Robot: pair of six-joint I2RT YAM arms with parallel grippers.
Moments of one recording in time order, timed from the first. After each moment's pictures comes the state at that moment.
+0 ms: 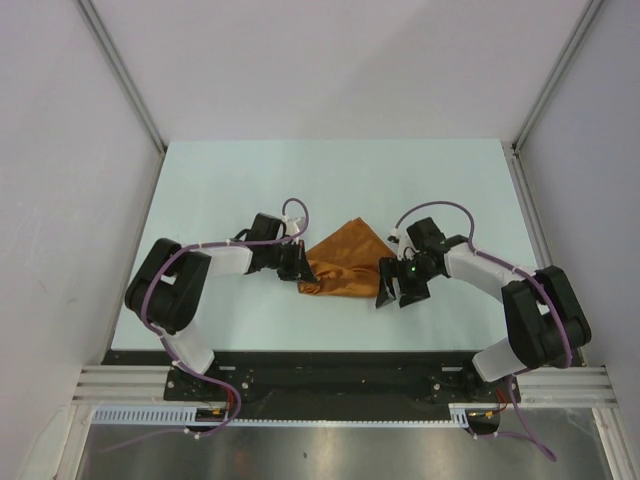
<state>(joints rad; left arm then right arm) -0.41 1.72 0.79 -0.03 0.63 -0.38 0.41 1.49 0.82 -0.60 -0.48 0.23</state>
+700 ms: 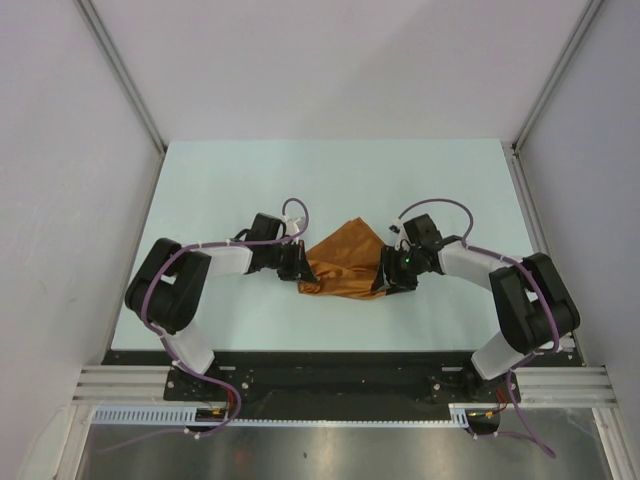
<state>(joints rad) -0.41 1.72 0.79 -0.03 0.63 -0.38 0.40 1.58 0.80 -0.34 -0.46 0.43</state>
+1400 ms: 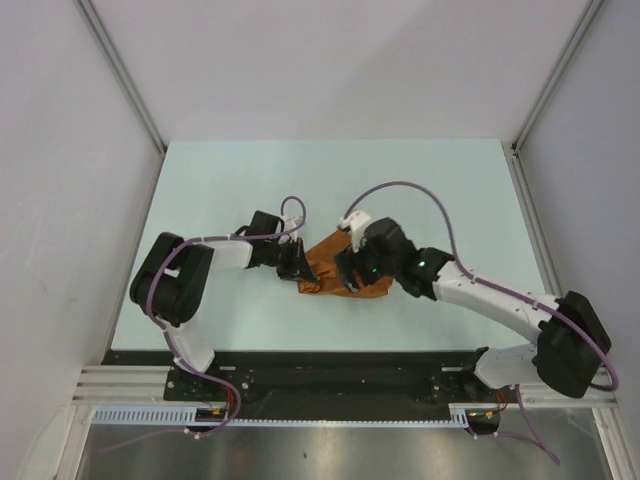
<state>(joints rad) -0.38 1.77 0.82 -0.07 0.69 -0.41 0.74 1.29 0.91 -0.31 -0.09 0.16</state>
